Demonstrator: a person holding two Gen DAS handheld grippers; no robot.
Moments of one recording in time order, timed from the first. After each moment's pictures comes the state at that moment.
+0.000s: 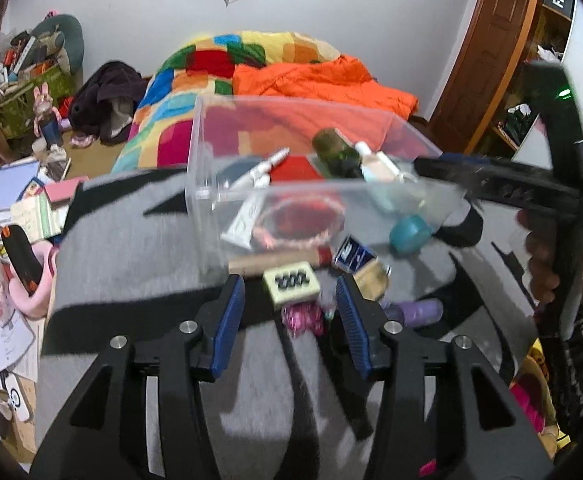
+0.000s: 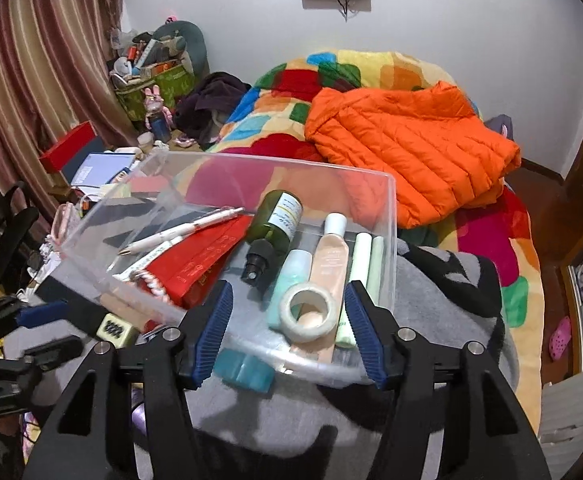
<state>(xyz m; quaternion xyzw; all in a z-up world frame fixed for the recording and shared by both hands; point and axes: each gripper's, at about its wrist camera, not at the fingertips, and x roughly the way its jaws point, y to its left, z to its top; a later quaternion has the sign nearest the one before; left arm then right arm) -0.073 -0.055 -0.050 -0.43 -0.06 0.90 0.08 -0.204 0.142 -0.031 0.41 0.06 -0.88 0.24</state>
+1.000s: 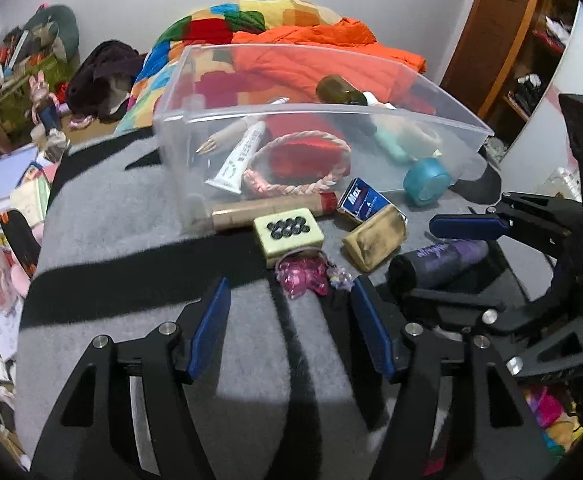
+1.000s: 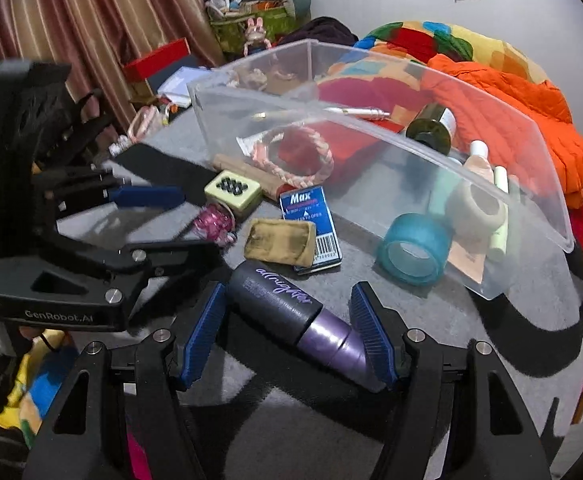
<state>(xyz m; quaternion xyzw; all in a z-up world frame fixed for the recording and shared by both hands) -0.078 -0.038 -0.078 -0.47 -0.03 0.88 0.07 -0.130 0.096 -0.090 0.45 0.15 -0.80 0.37</state>
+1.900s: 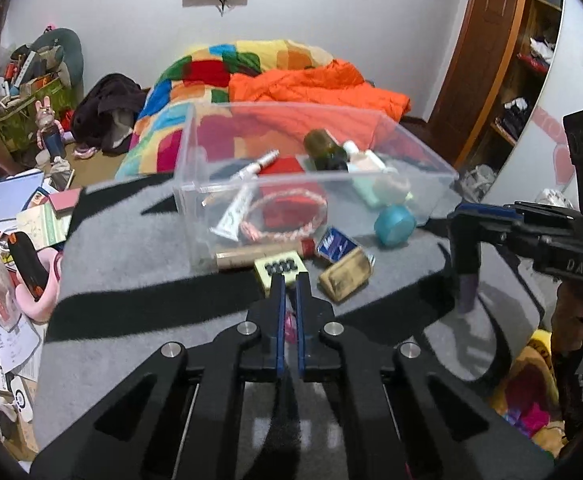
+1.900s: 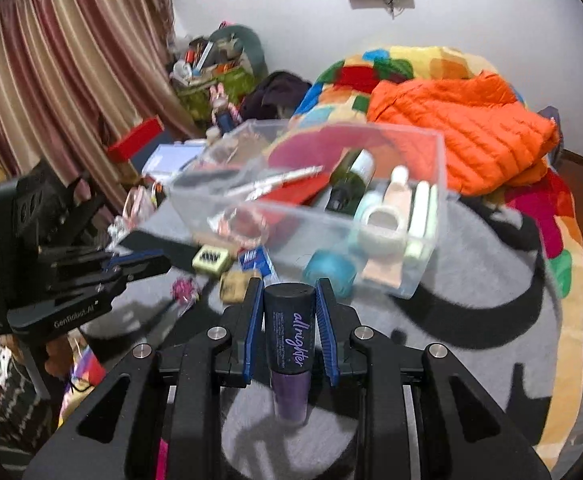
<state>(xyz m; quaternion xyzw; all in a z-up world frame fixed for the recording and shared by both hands) -0.058 -0.041 -0.036 -0.40 -0.04 0.91 0.07 -0.140 0.162 -0.034 0.40 0.01 -0.85 0.34</state>
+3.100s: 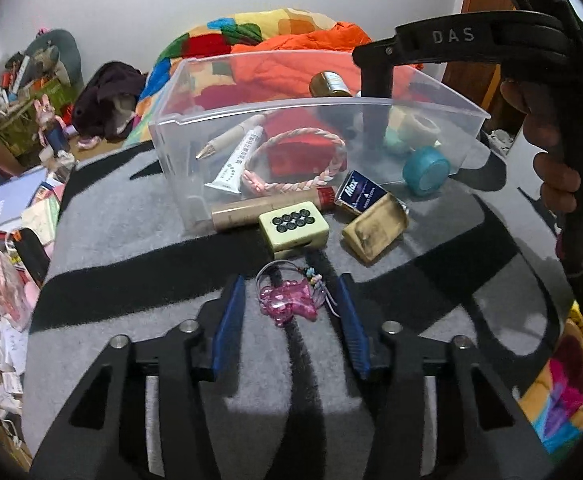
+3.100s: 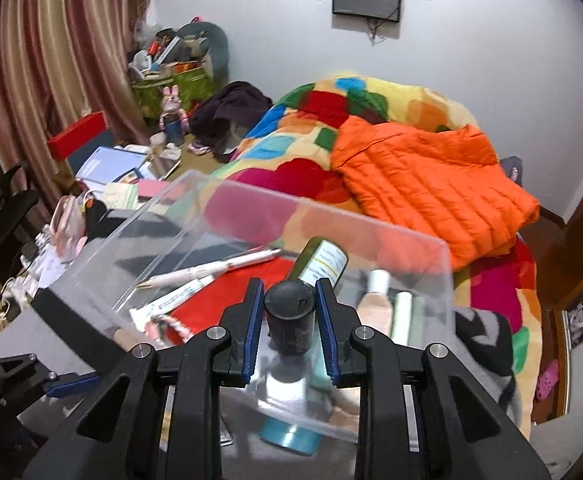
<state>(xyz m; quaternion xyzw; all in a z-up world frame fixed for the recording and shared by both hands) -0.065 -0.026 -0.083 -0.45 0.01 0.89 0.05 -0.215 0.080 -0.023 0.37 0.11 -0.89 0.25</state>
